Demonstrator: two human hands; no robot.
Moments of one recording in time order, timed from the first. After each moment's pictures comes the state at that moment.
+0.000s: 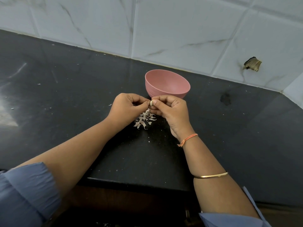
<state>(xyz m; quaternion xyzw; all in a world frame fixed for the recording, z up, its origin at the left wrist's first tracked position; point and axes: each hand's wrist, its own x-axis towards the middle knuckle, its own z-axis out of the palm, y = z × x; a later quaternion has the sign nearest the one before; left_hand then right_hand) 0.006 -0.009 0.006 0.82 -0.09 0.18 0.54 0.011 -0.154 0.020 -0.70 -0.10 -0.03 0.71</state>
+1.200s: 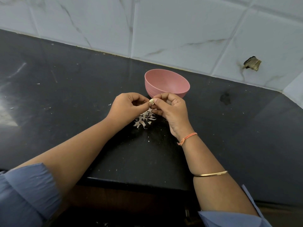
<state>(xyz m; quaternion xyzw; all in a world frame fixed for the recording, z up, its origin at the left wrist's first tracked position) 0.009 -0.009 0.005 0.83 -0.07 0.16 0.54 0.013 -0.154 0.021 -0.68 -0.09 -0.02 0.72</state>
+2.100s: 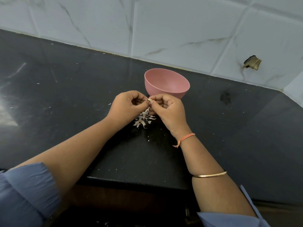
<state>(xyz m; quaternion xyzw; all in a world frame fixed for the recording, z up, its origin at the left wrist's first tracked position) 0.009 -0.011 0.006 0.83 -0.06 0.17 0.53 0.013 -0.152 0.015 -0.77 -0.16 -0.08 0.62</state>
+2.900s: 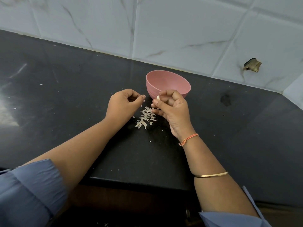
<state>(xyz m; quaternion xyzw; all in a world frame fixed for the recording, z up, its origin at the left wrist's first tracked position) 0.018 -0.003 0.002 0.83 0.02 0.22 0.51 0.013 -0.155 0.019 -0.67 -0.11 -0.03 0.74</state>
